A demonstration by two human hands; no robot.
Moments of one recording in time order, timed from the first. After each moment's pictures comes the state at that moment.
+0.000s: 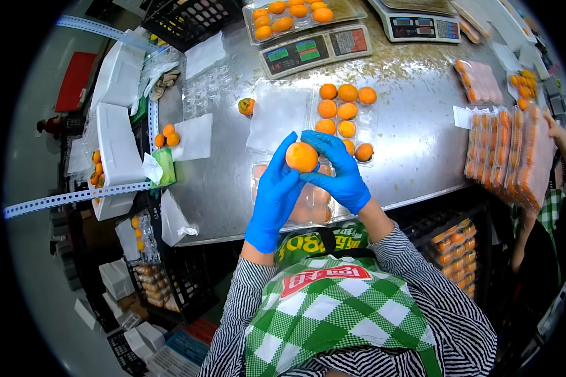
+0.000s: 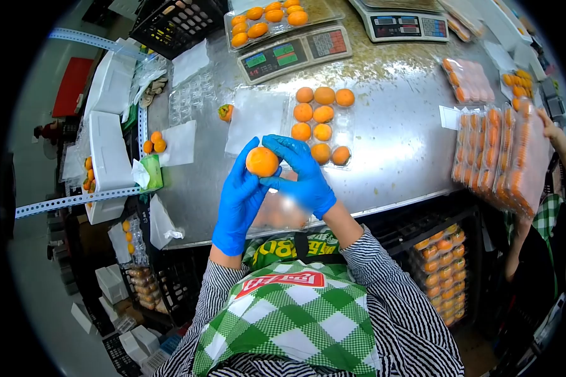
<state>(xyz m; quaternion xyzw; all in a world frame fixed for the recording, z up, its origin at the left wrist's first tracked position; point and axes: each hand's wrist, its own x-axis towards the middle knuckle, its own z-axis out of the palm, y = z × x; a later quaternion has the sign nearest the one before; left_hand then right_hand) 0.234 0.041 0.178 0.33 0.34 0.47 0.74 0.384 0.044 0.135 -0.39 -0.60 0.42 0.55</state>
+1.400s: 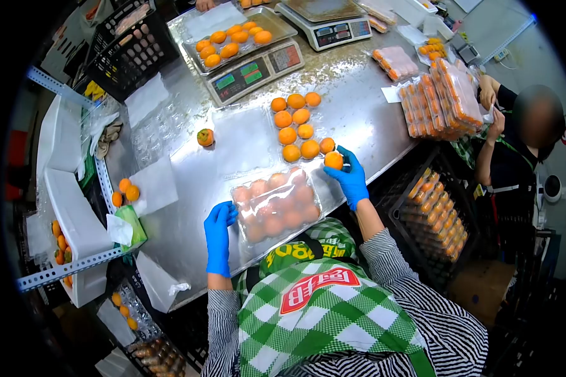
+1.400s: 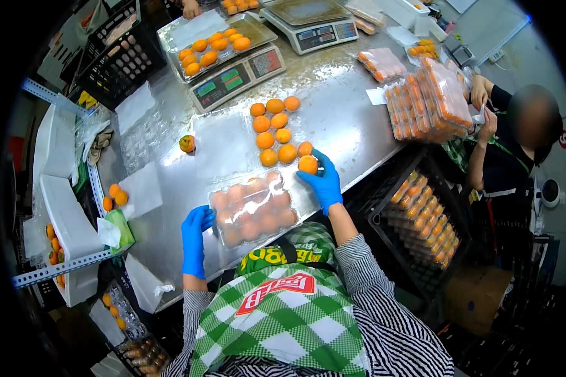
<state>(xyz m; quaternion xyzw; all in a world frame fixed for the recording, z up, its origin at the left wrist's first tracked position) 0.057 0.043 0.080 0.44 0.56 0.32 0.62 0.390 -0.025 0.073 -0.71 -0.27 0.34 0.56</state>
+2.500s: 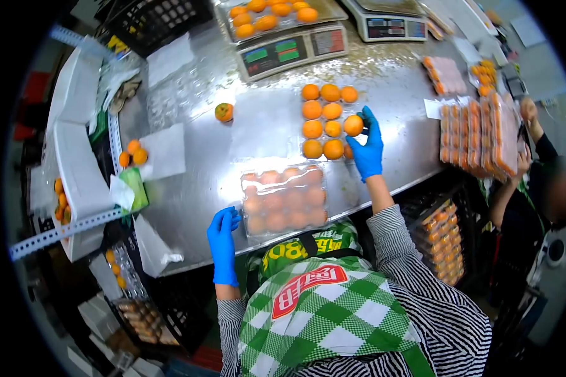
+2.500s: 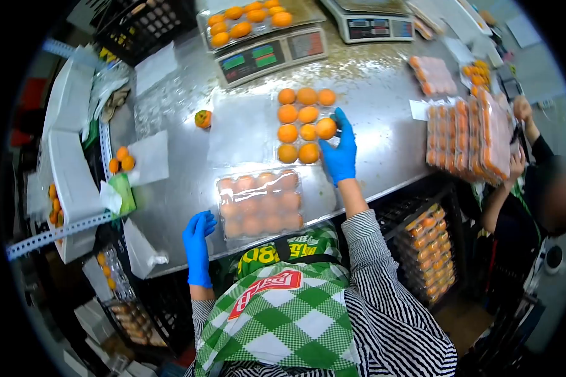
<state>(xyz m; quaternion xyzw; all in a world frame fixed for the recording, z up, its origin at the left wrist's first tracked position) 0.070 -0.006 0.092 0.38 0.66 0.35 0.54 0.438 0.067 0.056 -0.66 -0.46 0.22 0.55</state>
